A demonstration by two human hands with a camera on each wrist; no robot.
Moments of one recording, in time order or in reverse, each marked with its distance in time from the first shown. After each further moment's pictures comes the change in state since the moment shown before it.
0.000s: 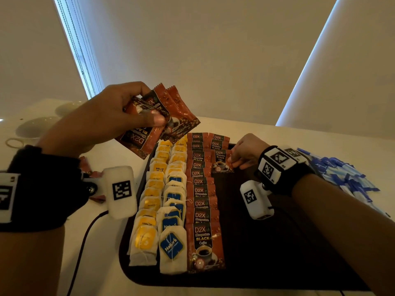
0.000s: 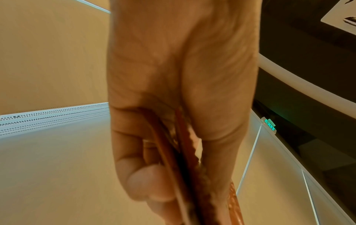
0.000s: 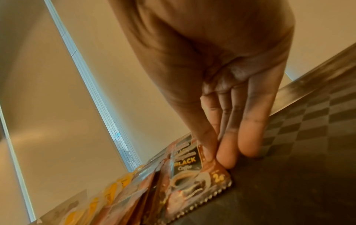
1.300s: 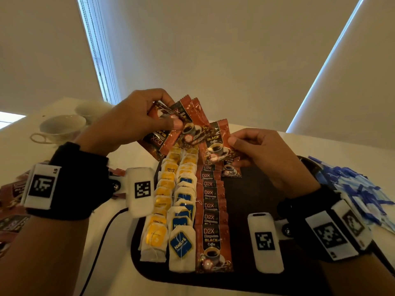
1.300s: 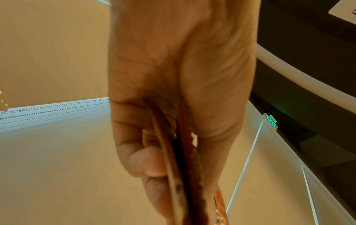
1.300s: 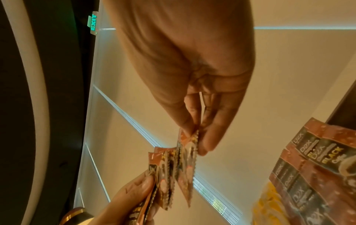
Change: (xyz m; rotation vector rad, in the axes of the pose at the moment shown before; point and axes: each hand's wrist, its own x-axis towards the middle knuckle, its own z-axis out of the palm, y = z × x) left_hand 0.000 0.004 0.009 0.047 0.083 -0.007; right_hand -0.086 -0.009 0.011 0.504 0.020 -0.571
